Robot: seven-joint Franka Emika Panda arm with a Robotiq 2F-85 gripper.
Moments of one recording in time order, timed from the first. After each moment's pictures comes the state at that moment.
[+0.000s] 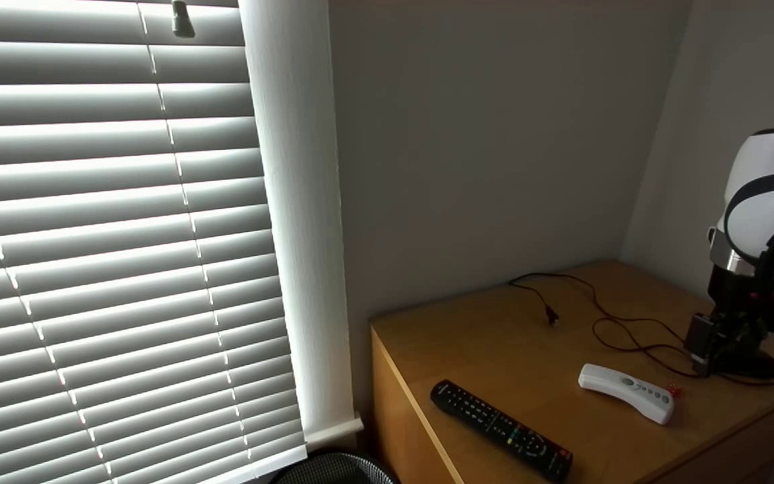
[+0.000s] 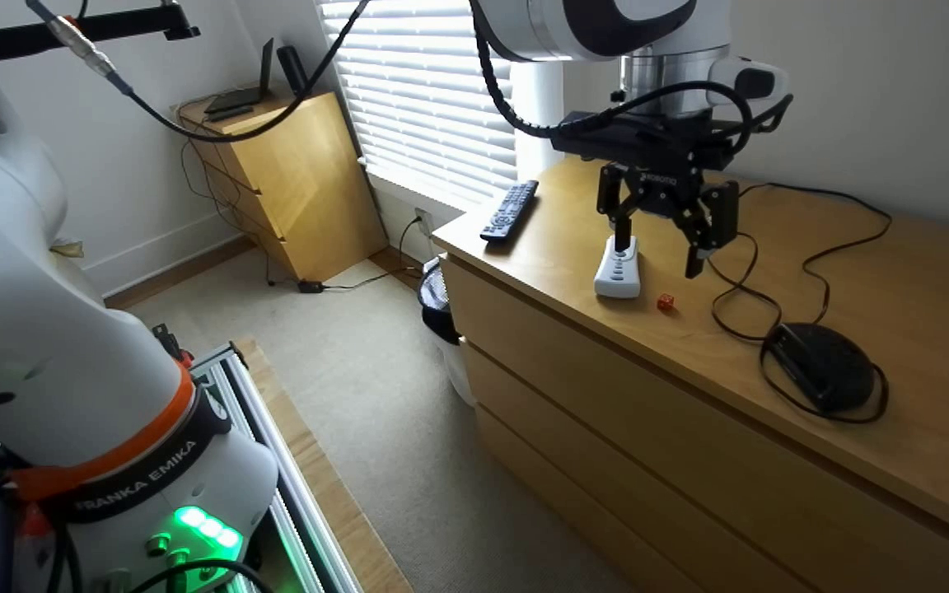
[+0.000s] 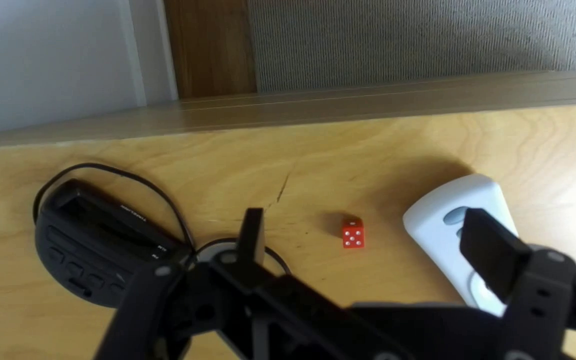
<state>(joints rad) -0.17 0.20 -0.13 -2.23 -0.12 2.42 -0.20</state>
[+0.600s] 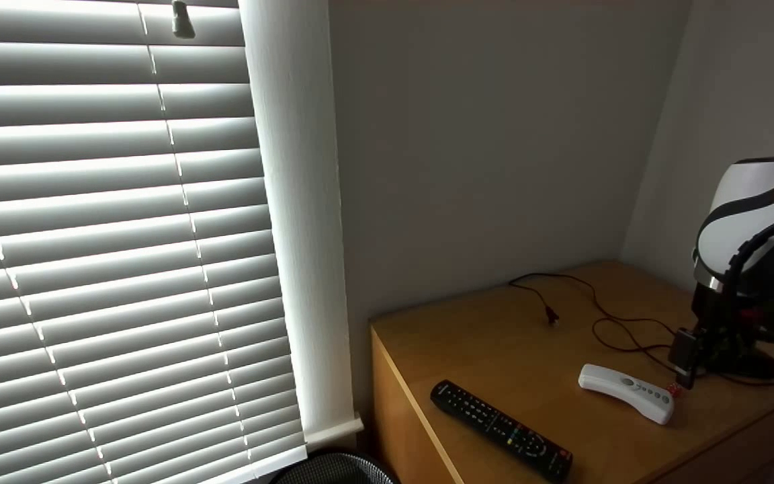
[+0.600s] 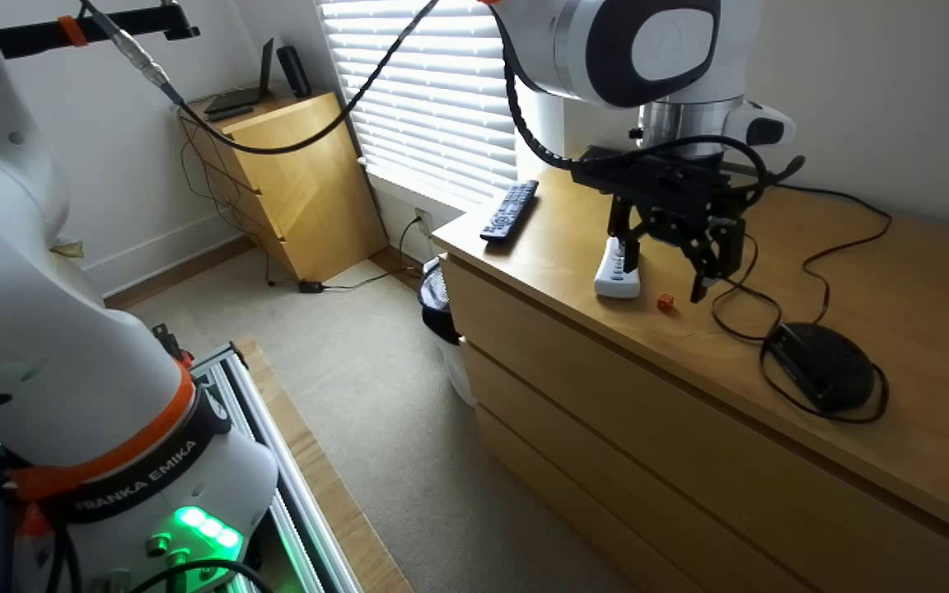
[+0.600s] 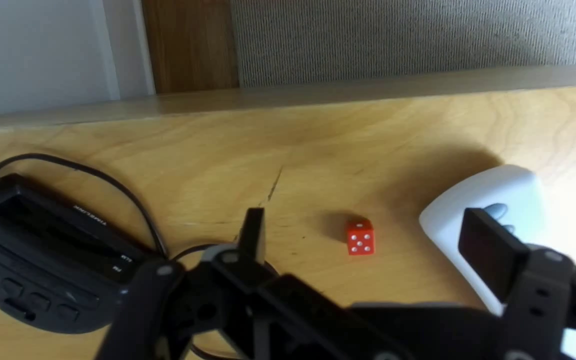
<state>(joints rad) -0.19 0.33 -0.12 -2.17 -0.03 2.46 -0.28</state>
